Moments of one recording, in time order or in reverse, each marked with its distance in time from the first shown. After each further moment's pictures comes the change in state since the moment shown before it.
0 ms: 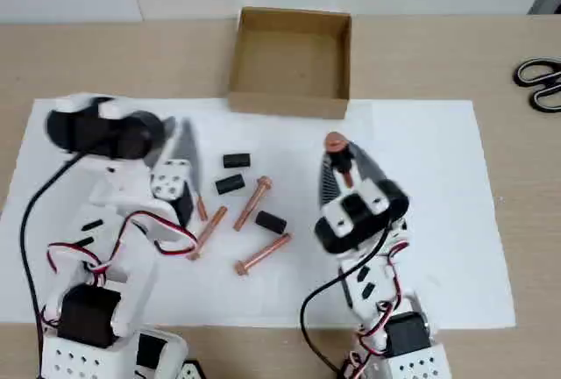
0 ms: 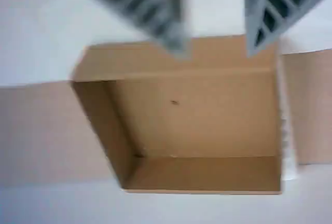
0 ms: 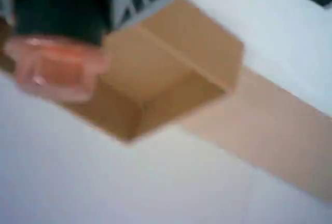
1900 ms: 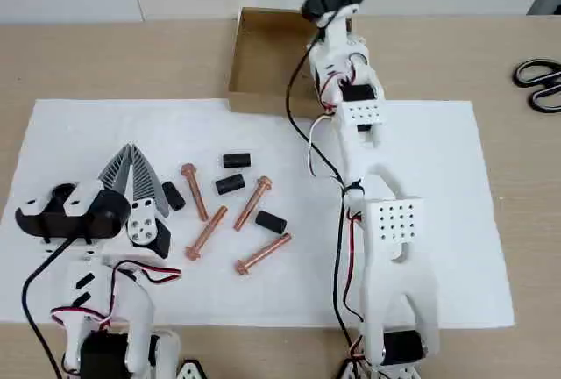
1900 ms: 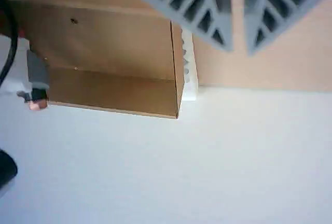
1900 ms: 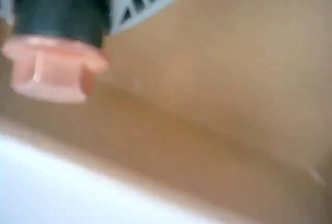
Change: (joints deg) left arm -10.2 -33.8 30.6 -11.2 -0.3; right arm 7.4 166.3 -147.4 6.1 -7.3
